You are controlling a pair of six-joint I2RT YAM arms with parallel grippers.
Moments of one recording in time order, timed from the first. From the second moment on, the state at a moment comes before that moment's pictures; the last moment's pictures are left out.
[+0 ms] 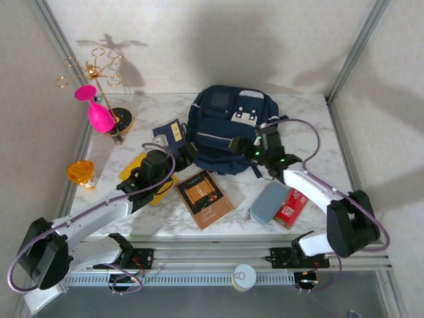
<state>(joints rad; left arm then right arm) -0.64 1.15 0.65 0.12 -0.21 -0.92 0.42 1.39 0.87 -0.10 -0.13 0.69</state>
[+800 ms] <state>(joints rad) -0.79 1.73 0.94 0.29 -0.18 -0.98 0.07 2.05 1.39 -0.15 -0.25 0.54</state>
